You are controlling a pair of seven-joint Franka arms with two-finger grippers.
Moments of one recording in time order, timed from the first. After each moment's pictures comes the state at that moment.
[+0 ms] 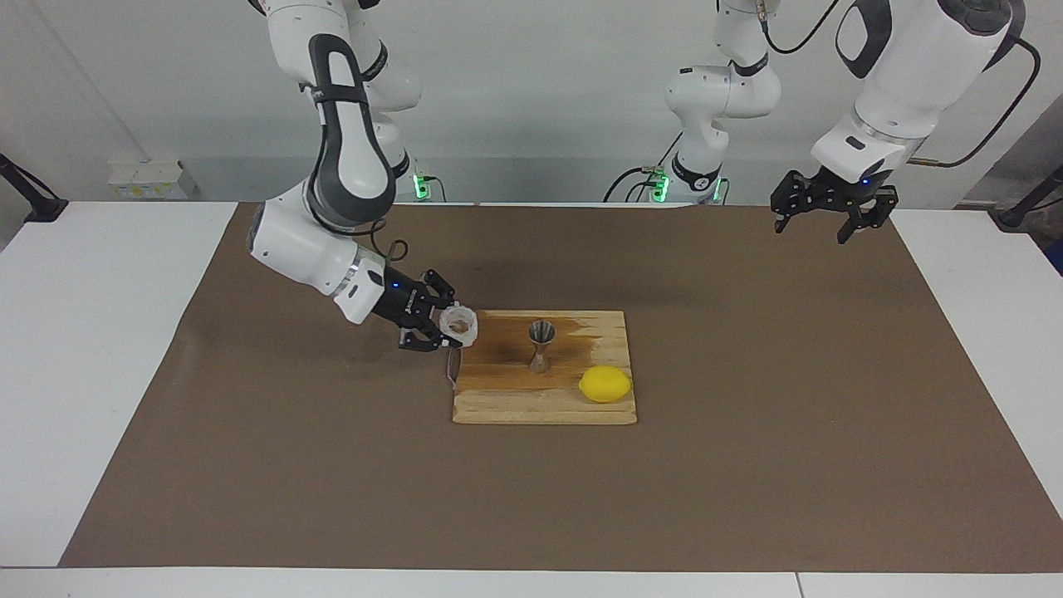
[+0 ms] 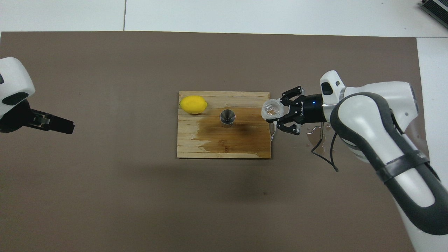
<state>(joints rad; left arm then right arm) -0.13 -0.07 0.03 -1.70 -0.01 1.61 0.17 0.11 0.20 0.10 -1.95 0.90 2.19 -1.64</state>
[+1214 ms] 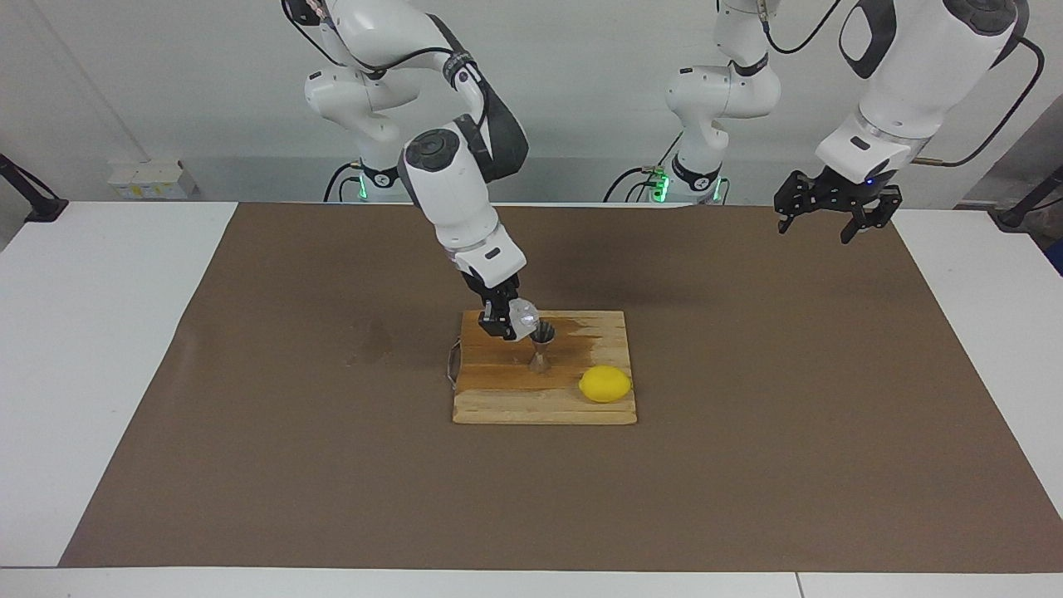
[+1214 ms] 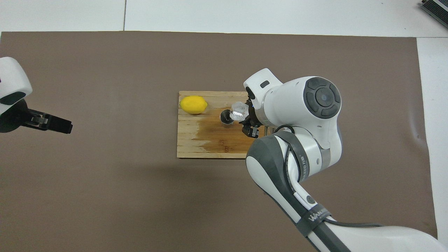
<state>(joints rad) -0.13 -0.07 0.03 -1.70 -0.01 1.61 0.17 0.37 0.24 0.10 -1.81 0.16 2.27 -1.05</state>
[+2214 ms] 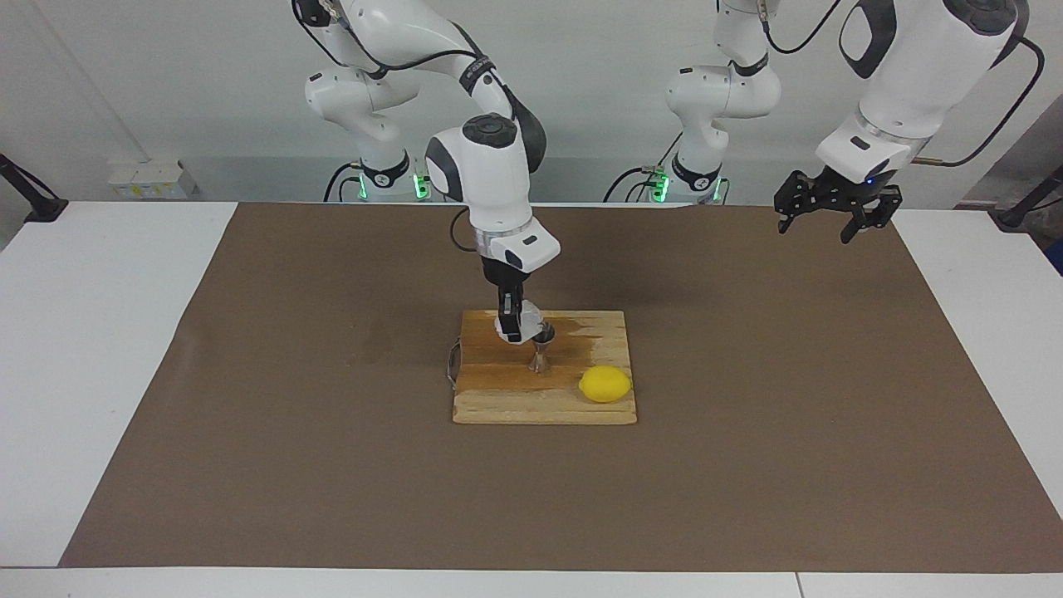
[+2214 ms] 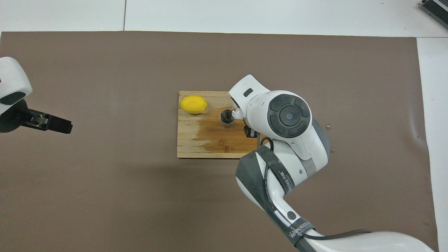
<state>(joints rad) -0.13 -0.07 0.03 -1.70 -0.01 1.61 0.17 0.44 0.25 0.10 -1.81 -0.12 2.30 -0.93</state>
